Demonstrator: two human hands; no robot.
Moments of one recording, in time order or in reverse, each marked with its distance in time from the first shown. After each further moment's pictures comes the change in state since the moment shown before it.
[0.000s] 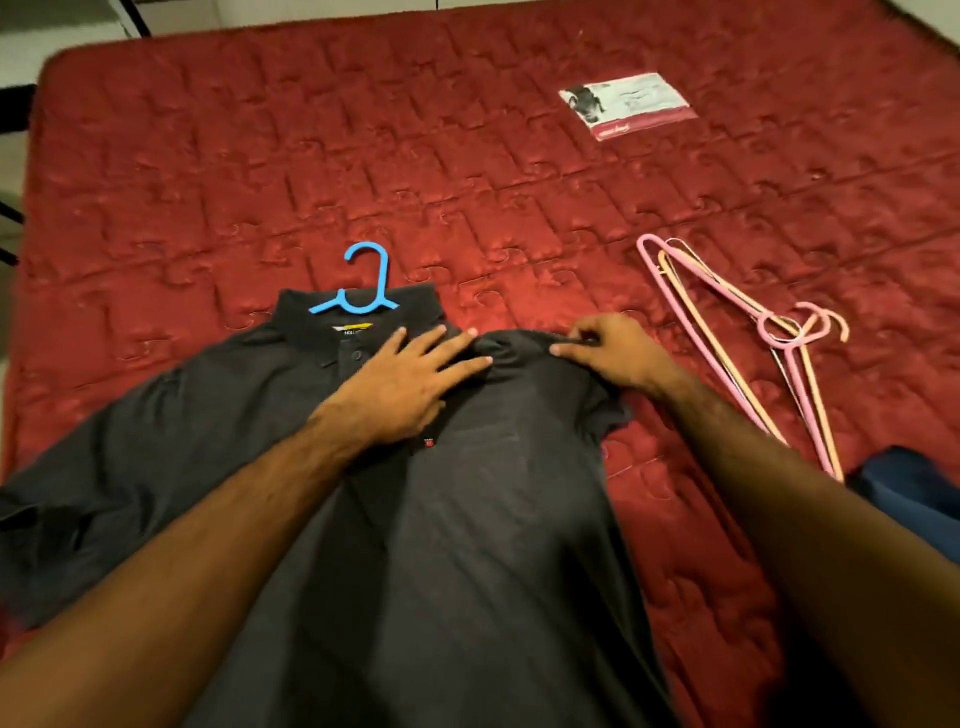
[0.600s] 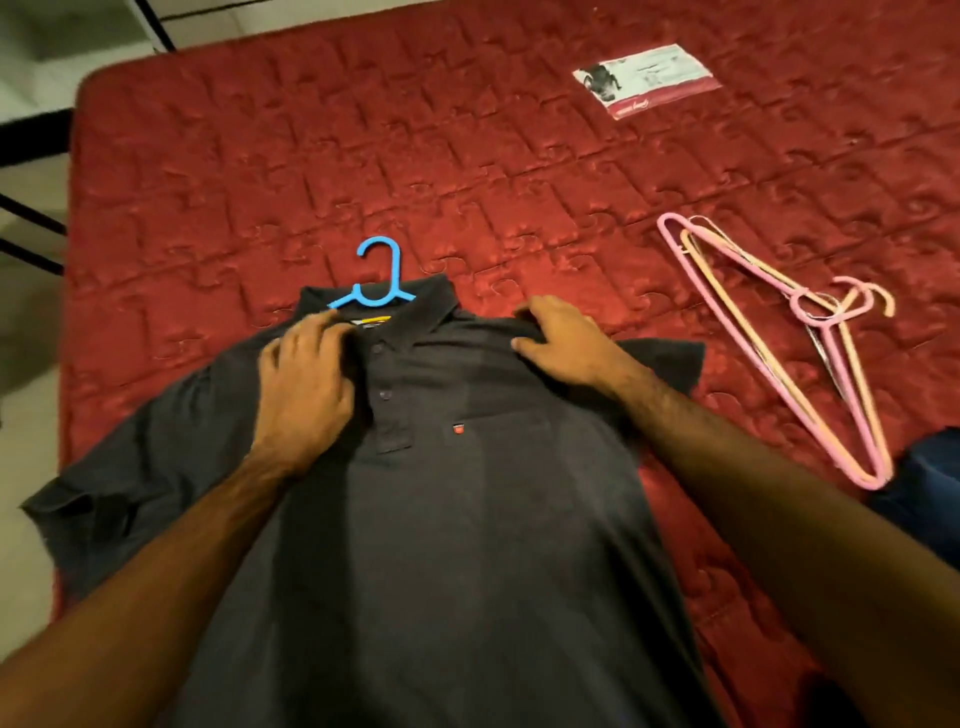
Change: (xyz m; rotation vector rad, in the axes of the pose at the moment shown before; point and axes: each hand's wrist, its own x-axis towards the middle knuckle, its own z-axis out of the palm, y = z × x) left_hand -0.071 -0.036 0.019 -0.139 0.358 -0.575; right_hand 0.002 -0.047 0.037 -0.164 -0.099 -0.060
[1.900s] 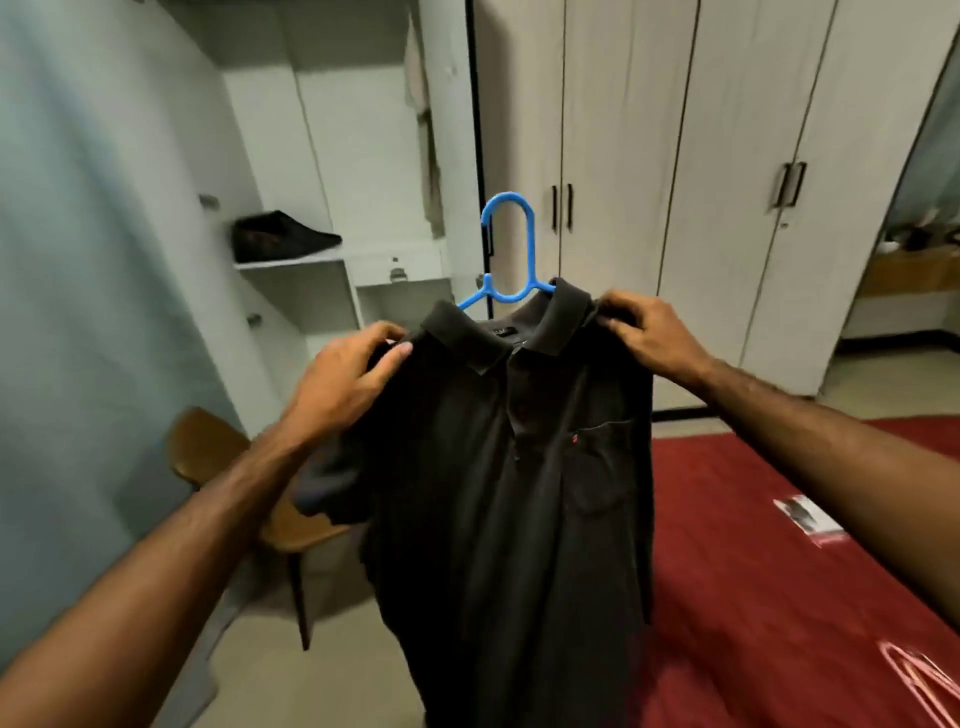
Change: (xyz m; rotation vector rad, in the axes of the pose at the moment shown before) left_hand -0.004 -0.243 -0.717 -0.221 0.457 0.008; right_hand -0.055 -0.583 -0.410 0.250 0.532 -0.690
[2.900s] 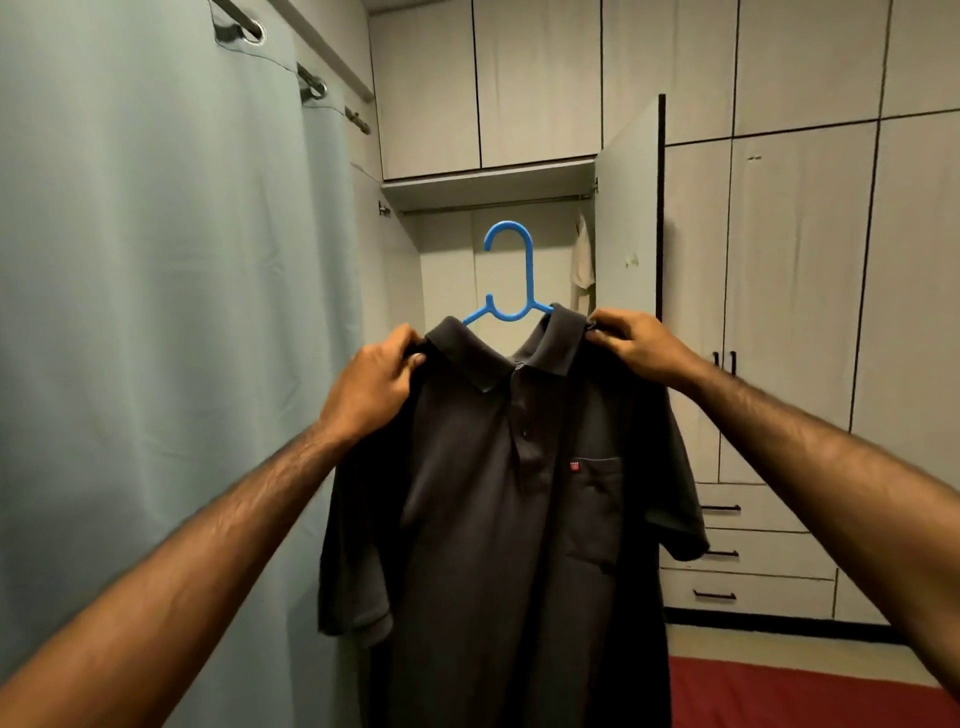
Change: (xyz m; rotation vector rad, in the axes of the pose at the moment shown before) left_hand 0.066 -0.166 -0.310 0.229 0.350 -0.021; right_hand 0.250 -0.316 0.108 0.045 -0.069 -0.318
